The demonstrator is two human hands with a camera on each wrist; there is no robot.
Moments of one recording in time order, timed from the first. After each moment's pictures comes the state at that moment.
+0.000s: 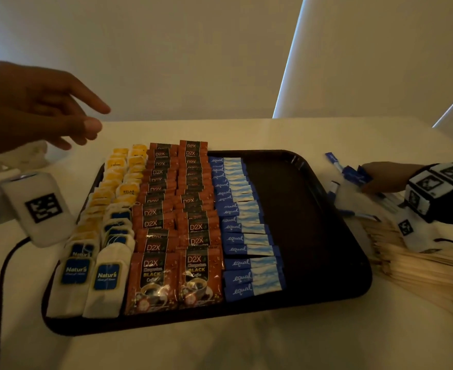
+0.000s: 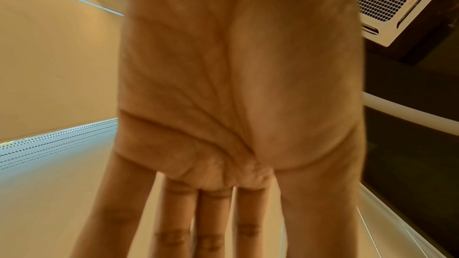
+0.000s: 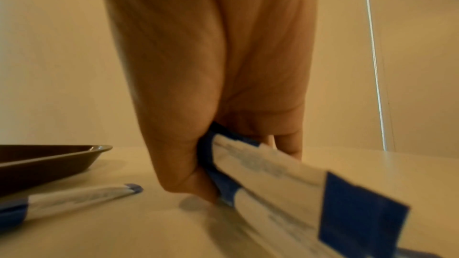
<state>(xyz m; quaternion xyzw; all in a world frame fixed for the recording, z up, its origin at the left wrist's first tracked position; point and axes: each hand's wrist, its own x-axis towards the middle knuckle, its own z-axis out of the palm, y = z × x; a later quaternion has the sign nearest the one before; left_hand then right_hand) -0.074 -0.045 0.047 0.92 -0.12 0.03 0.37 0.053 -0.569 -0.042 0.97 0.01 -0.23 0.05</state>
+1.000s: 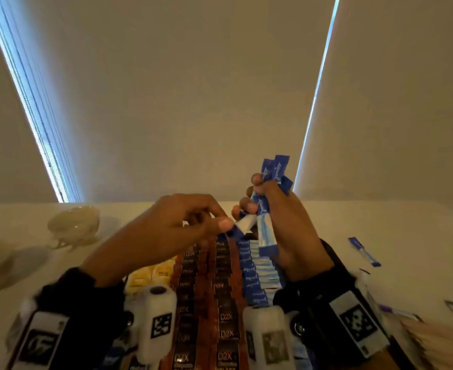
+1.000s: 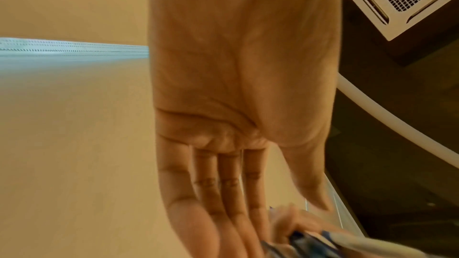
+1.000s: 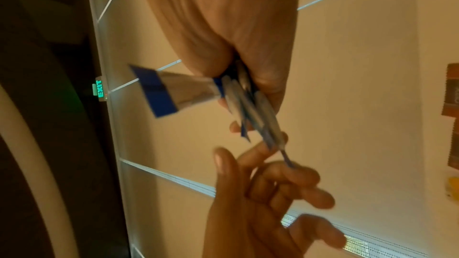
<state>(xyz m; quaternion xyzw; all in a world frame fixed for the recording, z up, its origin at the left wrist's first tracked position) -0.090 -0.145 0.049 0.89 -0.22 0.10 0.39 -0.046 -0.316 0.042 0.44 0.14 -0.12 -0.88</state>
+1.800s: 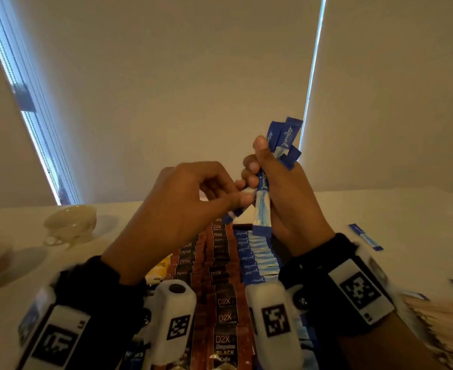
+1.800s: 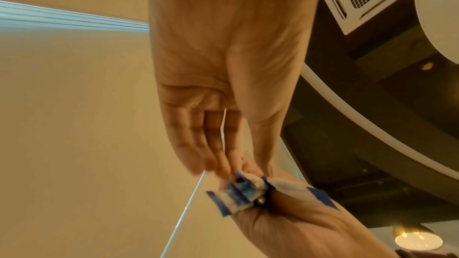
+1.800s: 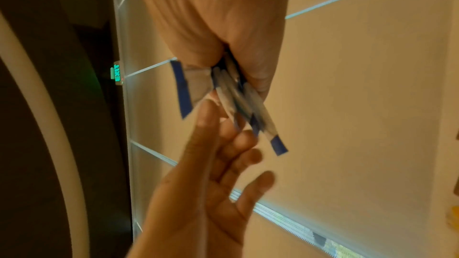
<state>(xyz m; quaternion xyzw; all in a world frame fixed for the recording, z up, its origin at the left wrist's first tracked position) -0.107 -0.191 0.055 0.87 -0.17 0.27 0.38 -0.050 -0.323 0.045 0.44 0.24 0.00 -0.86</state>
